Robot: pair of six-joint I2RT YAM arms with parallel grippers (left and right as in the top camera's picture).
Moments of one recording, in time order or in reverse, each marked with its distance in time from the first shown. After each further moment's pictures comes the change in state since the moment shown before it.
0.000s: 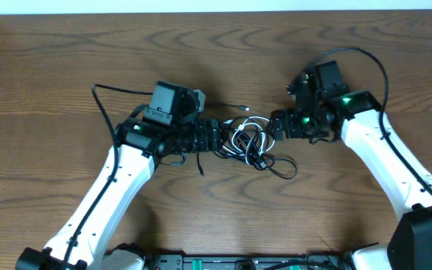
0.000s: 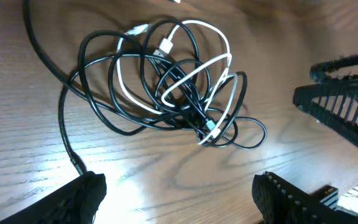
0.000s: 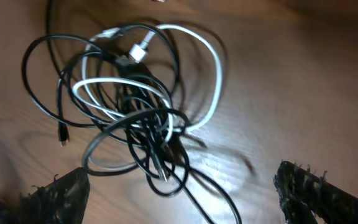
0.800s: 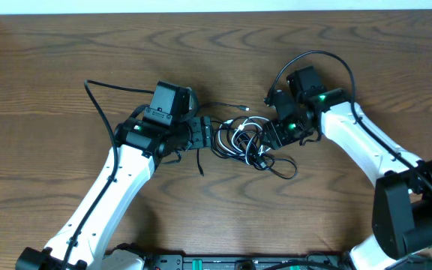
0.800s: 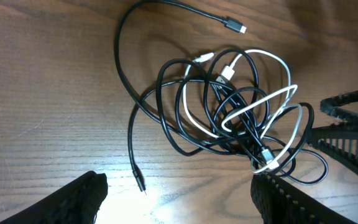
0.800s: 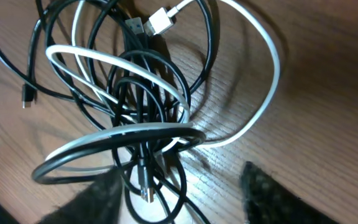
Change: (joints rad) left arm -0.003 0.000 0.000 -0.009 -0.232 0.003; right arm 0.037 0.161 -0.006 0.055 -0.061 -0.277
